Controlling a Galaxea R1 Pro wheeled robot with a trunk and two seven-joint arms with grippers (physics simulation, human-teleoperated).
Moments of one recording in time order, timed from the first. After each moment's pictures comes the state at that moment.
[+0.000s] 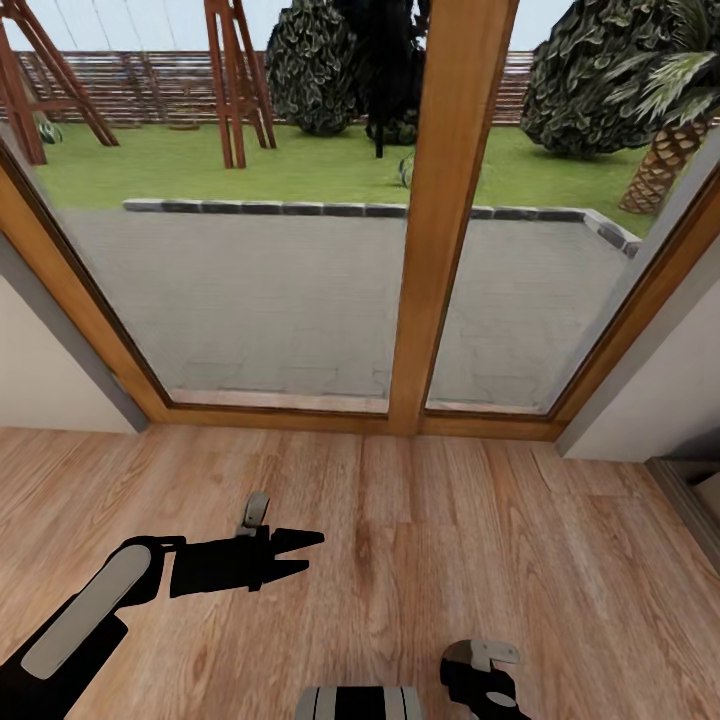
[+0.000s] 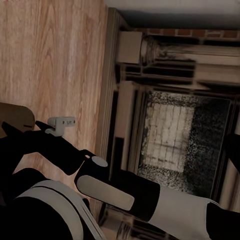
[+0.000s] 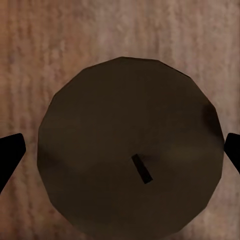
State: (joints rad) left arm -0.38 0.39 -0.37 -1.52 1.65 1.00 -0.01; right arm -0.47 0.03 0.58 -0.23 -0.67 -0.11 -0.27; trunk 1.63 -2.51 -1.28
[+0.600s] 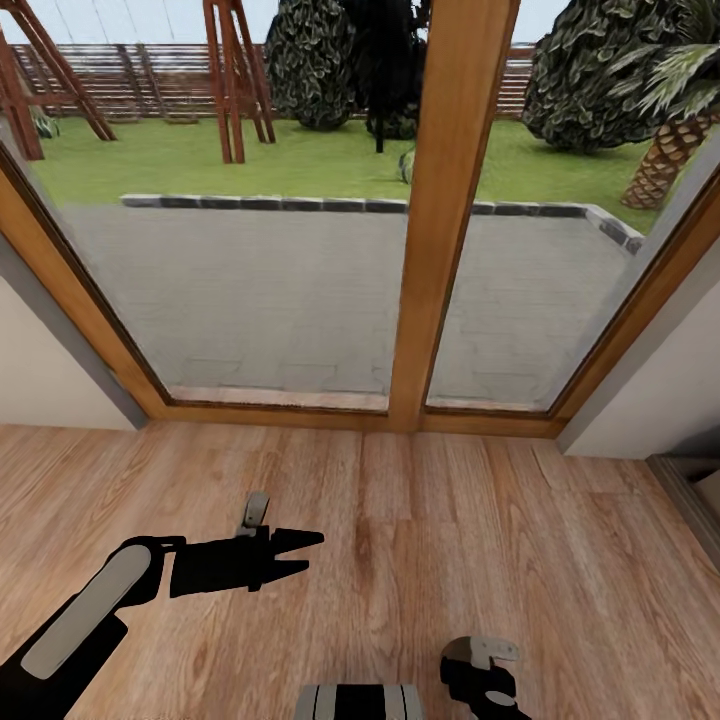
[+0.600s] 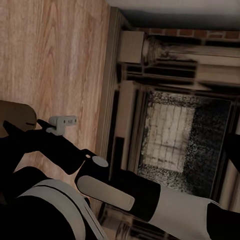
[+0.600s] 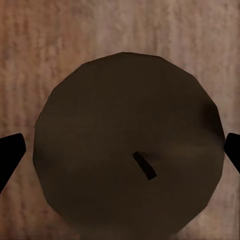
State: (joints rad) left arm -0.38 0.39 -0.37 -1.52 1.65 1.00 -0.01; right arm -0.47 0.03 0.58 -0.24 -0.65 -0.11 -0.28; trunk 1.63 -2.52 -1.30
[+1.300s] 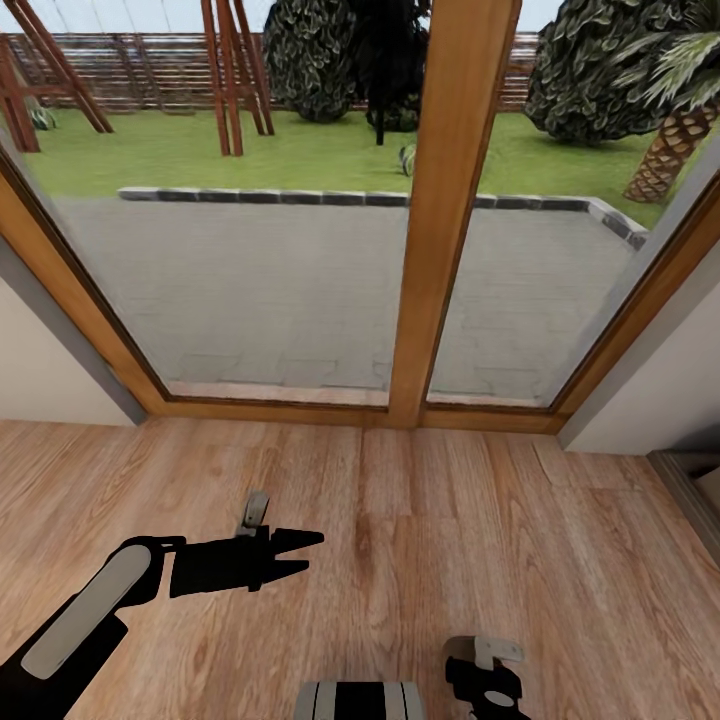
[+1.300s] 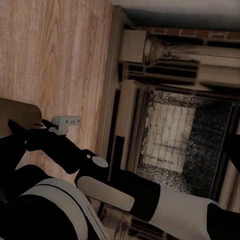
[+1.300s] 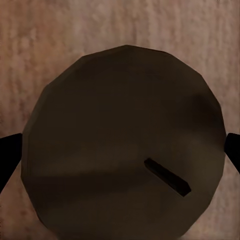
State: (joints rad) left arm -0.38 0.39 -0.37 -1.52 1.65 1.00 -0.01; right arm -0.47 0.03 0.59 -0.24 -0.65 -0.12 -0.35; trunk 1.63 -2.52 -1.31
